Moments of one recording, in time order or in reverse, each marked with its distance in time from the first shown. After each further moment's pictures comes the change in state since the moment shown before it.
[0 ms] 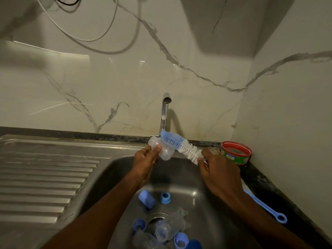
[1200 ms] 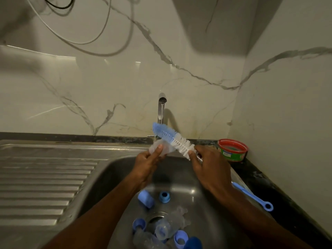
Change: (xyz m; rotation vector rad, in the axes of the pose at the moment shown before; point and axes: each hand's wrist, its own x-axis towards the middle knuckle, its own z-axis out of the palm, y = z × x) left_hand -0.009 0.004 0.010 -0.045 -0.058 -0.112; right_hand 0.005 -0.007 0.014 0.202 0.098 0.051
